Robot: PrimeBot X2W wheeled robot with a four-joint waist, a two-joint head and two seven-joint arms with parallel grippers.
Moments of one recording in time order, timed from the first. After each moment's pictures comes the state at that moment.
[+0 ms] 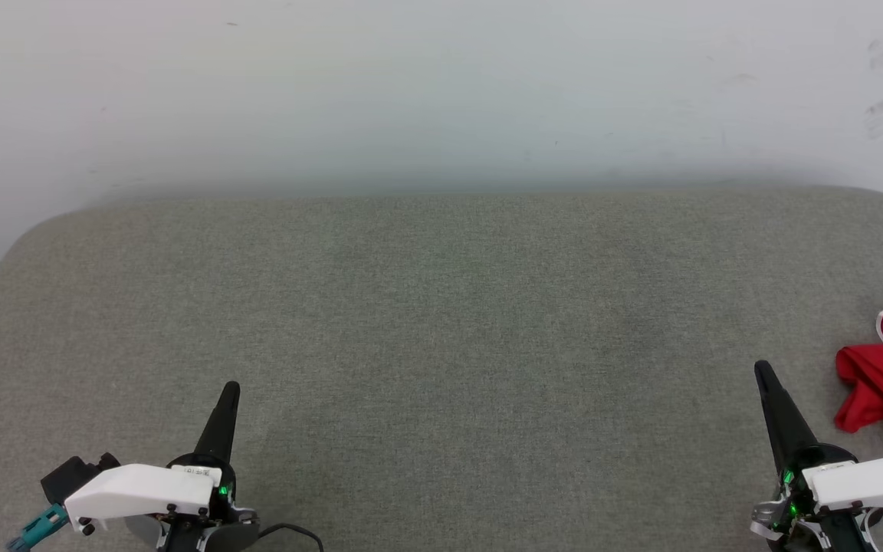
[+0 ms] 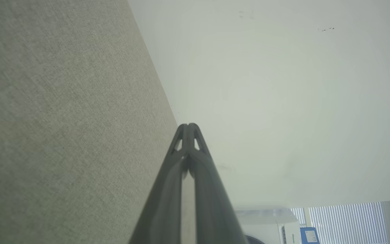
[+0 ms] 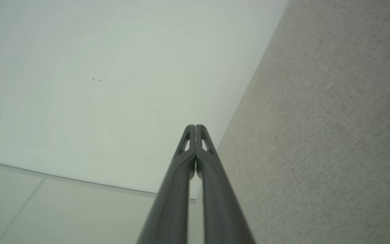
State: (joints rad) left arm -0.07 0.08 0.05 0.23 -1.40 -0.09 0.05; right arm -0.04 -0.07 -0.08 0.17 1.40 0.13 0.08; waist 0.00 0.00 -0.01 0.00
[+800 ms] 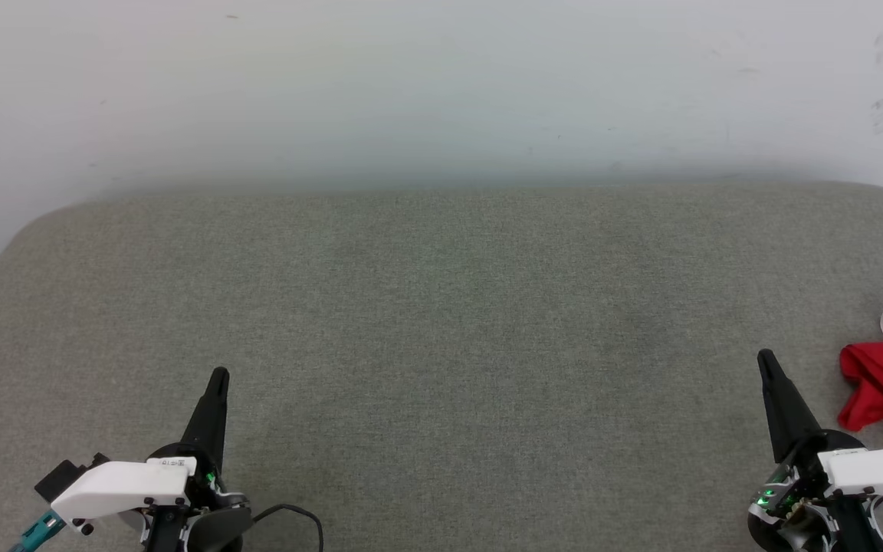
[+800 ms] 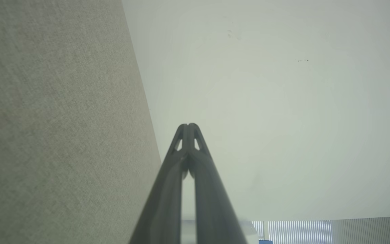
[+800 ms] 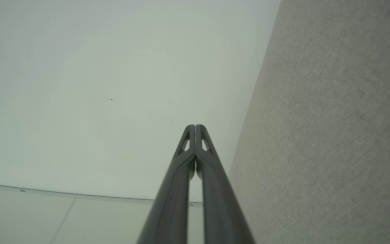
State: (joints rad) left arm -0.09 0.06 0.10 0.24 -1.56 -0.12 0.10; right arm -0.08 -0.07 -0.09 0.23 1.57 0.13 0.09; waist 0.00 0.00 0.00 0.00
